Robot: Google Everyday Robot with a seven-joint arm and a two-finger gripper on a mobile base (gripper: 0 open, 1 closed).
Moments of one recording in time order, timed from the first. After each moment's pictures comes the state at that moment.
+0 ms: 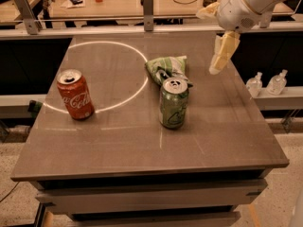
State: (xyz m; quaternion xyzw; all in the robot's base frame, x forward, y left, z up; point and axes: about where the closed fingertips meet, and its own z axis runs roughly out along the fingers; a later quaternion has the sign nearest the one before) arm 0.639 -0.152 0.940 -0.72 0.62 0.05 0.29
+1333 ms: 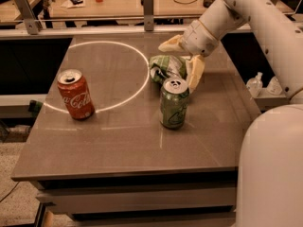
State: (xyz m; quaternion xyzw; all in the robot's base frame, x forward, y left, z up) arm 0.634 -0.071 0.856 -0.78 0.53 0.23 0.25
